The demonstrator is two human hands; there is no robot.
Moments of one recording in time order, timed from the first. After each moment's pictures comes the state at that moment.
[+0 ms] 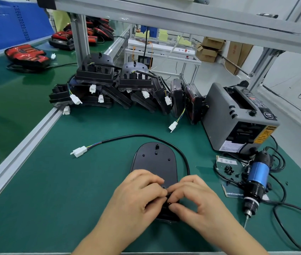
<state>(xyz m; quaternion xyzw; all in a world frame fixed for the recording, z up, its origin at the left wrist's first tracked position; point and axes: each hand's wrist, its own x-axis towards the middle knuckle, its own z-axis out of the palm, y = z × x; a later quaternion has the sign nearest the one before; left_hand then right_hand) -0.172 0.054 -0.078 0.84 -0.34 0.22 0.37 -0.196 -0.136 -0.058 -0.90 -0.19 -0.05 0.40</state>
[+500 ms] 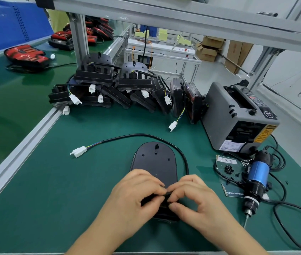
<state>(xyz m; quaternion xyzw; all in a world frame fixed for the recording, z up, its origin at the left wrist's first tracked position) -0.170 0.057 -0.073 0.82 -0.32 0.17 0.44 -0.196 -0.138 -0.062 -0.88 -0.19 -0.04 0.43</state>
